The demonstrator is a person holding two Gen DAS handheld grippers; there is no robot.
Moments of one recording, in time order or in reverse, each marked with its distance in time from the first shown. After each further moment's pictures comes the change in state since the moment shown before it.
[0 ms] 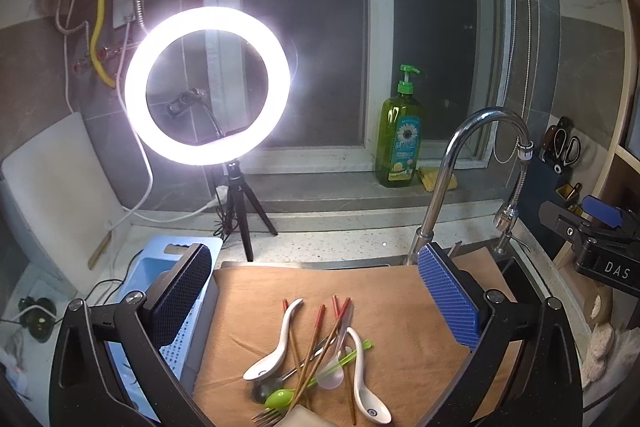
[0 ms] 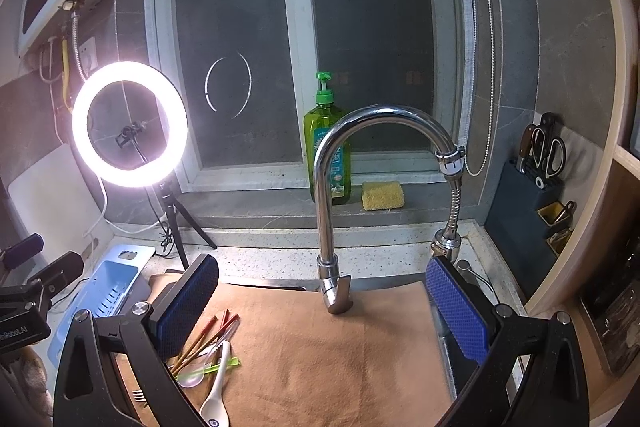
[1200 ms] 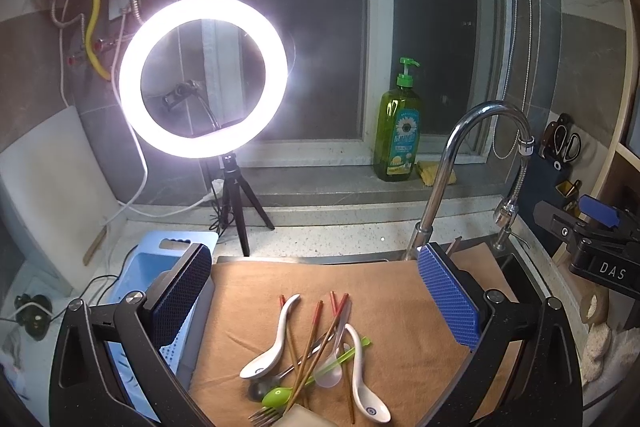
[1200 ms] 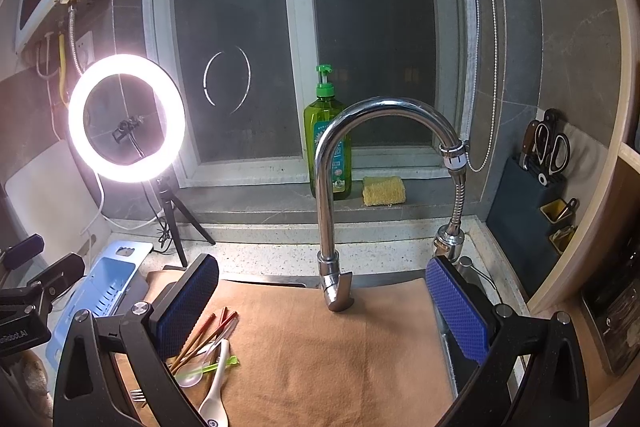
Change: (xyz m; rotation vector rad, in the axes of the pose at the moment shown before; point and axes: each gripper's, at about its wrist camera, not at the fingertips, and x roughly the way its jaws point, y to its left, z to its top) left arm 0.008 0.001 -0.002 -0.007 0.024 -0.012; right arm 0.009 0.002 -0.001 -0.005 0.017 0.000
